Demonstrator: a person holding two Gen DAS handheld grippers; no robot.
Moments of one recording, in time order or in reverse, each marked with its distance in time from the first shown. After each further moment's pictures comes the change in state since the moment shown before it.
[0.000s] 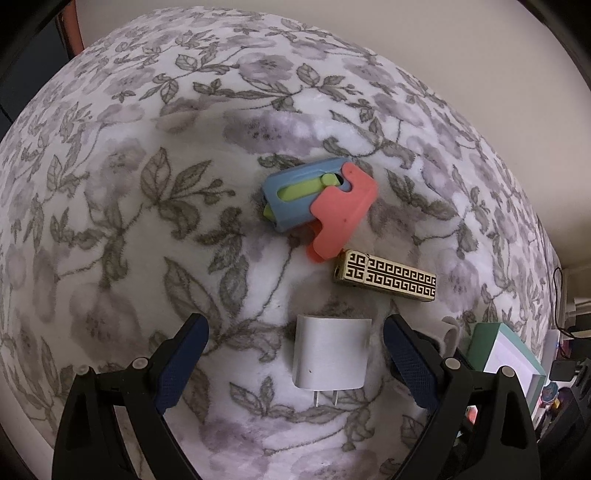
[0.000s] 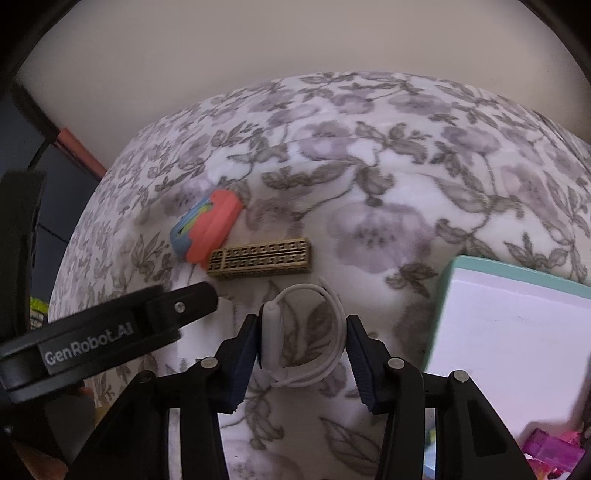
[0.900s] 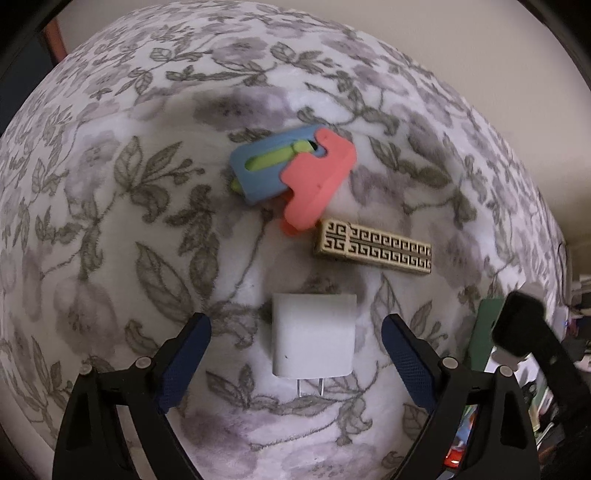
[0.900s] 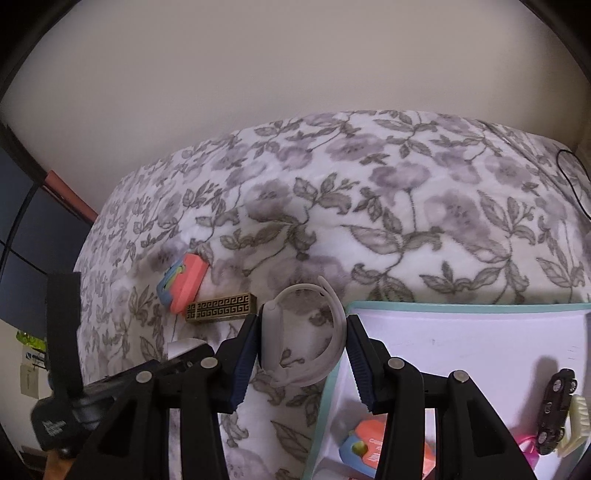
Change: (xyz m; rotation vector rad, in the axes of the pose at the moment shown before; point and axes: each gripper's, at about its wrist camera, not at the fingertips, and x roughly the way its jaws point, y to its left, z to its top) left arm 0.017 -0.018 -0.008 0.085 0.051 0.023; right arm -0.053 -0.039 0.019 0.087 -0.098 -0.036
